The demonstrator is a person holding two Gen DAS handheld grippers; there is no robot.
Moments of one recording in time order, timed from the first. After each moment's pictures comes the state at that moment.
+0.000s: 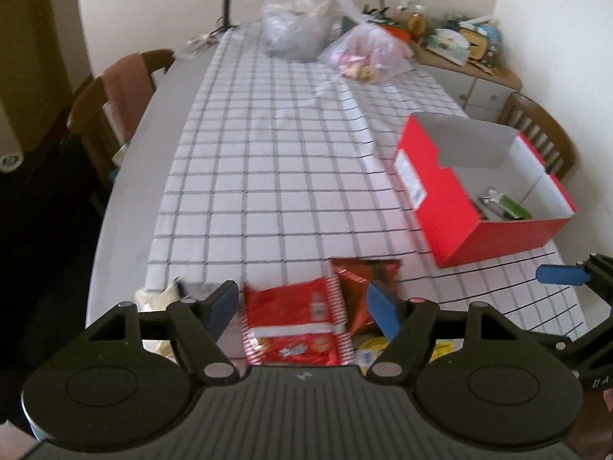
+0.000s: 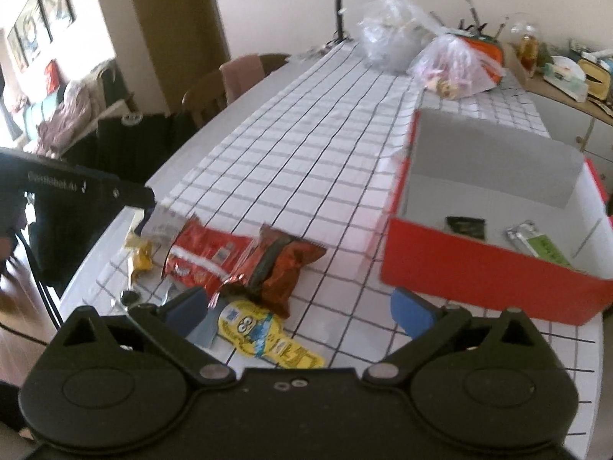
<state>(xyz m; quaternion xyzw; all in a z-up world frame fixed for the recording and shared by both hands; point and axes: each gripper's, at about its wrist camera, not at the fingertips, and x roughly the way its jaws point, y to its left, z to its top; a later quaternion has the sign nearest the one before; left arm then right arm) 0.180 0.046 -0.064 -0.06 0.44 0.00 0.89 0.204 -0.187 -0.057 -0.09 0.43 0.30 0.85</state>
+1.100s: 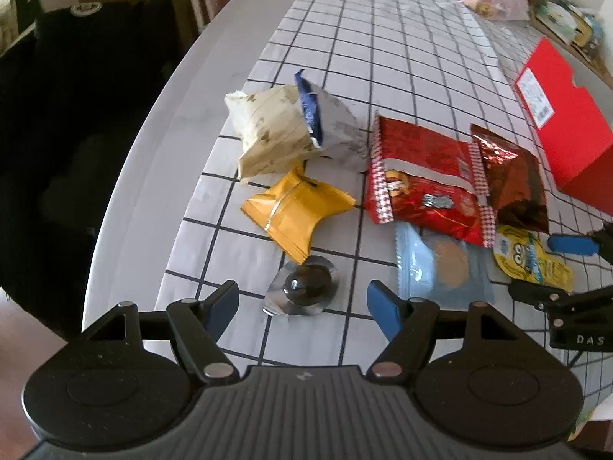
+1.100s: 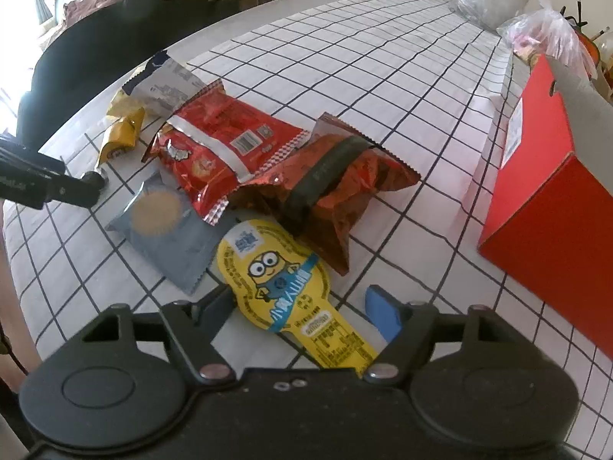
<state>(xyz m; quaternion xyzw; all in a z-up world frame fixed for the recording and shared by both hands) 0.119 0.094 -0.183 -0.13 0.53 0.12 0.83 0.211 -0.119 -0.159 -0.22 0.48 0.34 0.78</state>
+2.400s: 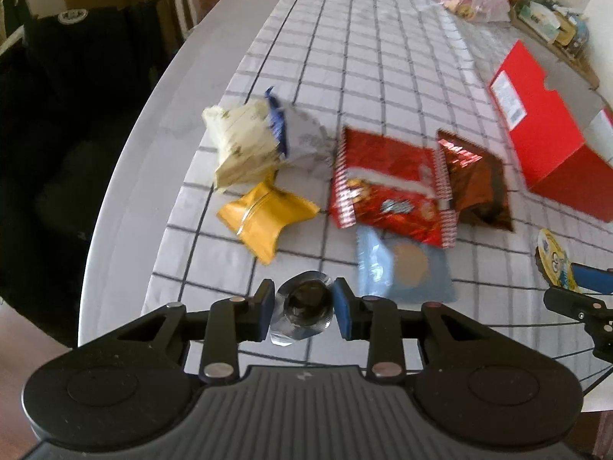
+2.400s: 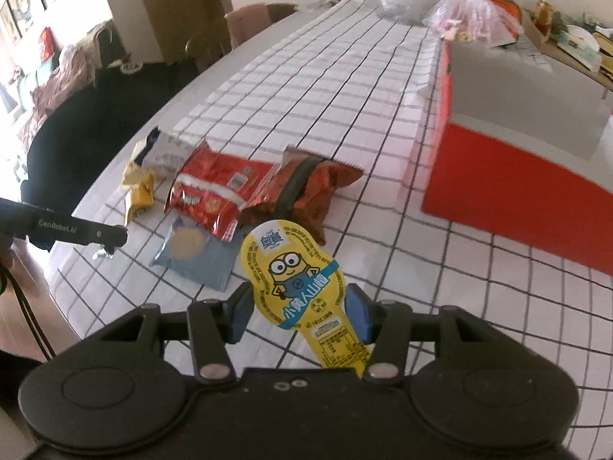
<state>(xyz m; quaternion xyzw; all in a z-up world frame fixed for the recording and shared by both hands) 0.120 0.081 -0.156 -0.13 0.53 0.09 0.84 0.179 -0.176 -0.095 -0.09 0.47 0.28 0.83</state>
